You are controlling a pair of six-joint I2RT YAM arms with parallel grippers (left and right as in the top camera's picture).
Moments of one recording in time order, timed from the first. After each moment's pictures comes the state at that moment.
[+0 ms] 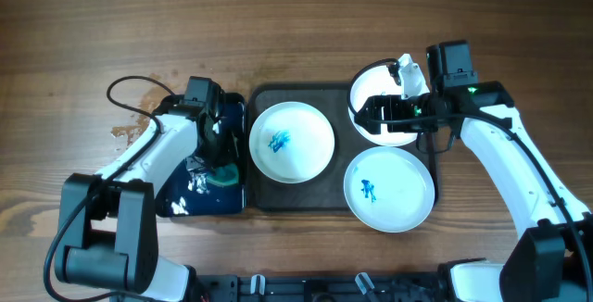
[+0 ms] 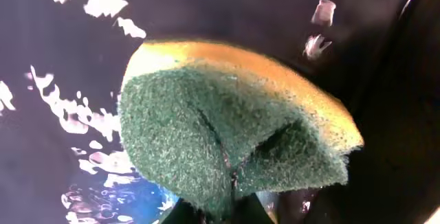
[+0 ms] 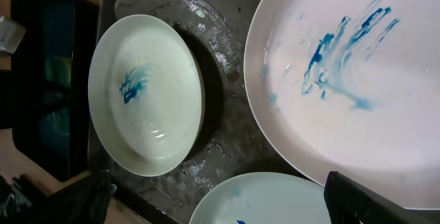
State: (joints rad) left arm -0.16 1.68 0.91 -0.75 0.08 -0.41; right arm 0.14 1.52 1.08 -0.78 -0.49 0.08
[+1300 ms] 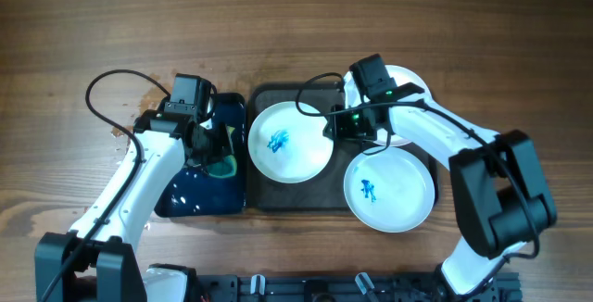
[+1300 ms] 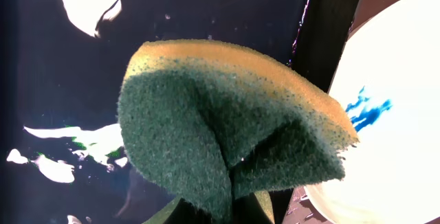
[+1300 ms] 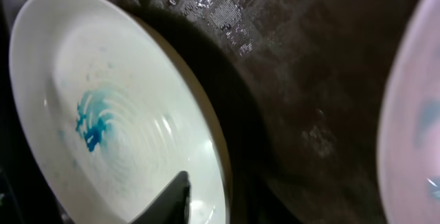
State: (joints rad) left arm -0.16 1.47 0.91 -0.80 0.08 -0.41; right arm 0.40 1.87 1.09 -0.49 -0.42 0.42
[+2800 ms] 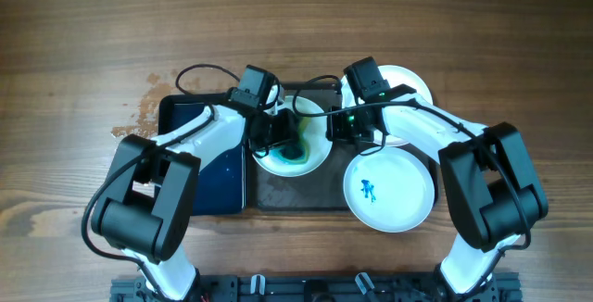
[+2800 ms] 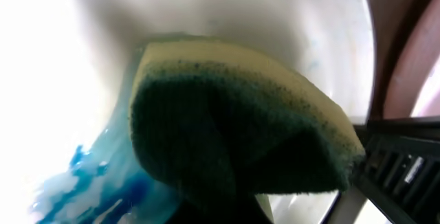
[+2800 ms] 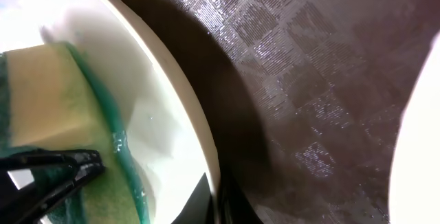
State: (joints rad) left arm -0.39 1.87 1.02 -0.41 0.42 -0.59; right arm 0.41 1.91 1.09 -0.47 -0.39 0.43
